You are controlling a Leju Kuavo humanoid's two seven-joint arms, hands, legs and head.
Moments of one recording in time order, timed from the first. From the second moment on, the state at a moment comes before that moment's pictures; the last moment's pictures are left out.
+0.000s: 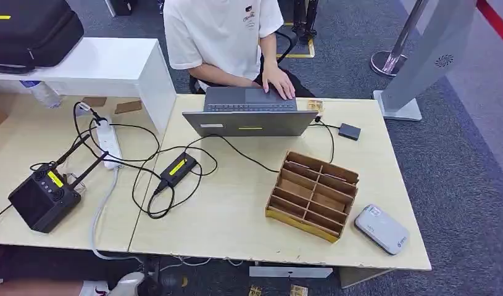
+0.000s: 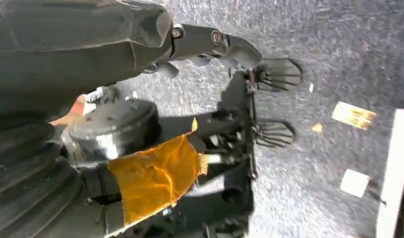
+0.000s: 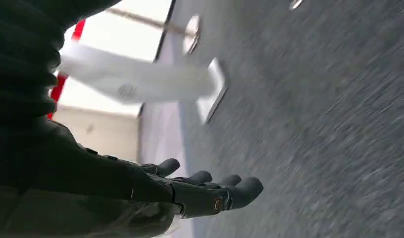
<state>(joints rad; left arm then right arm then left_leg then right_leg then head) -0.30 0.00 0.00 -0.22 0.27 0.10 0.43 -0.01 -0.04 -0.04 -0.20 0.94 0.00 0.43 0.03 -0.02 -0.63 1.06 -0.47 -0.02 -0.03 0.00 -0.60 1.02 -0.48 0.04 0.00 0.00</state>
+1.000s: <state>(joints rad) 0.11 0.00 0.00 -0.34 0.02 0.01 0.03 0.13 -0.01 -0.03 -0.36 0.06 0.00 0.03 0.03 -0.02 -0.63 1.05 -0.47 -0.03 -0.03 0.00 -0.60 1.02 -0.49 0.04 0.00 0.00</state>
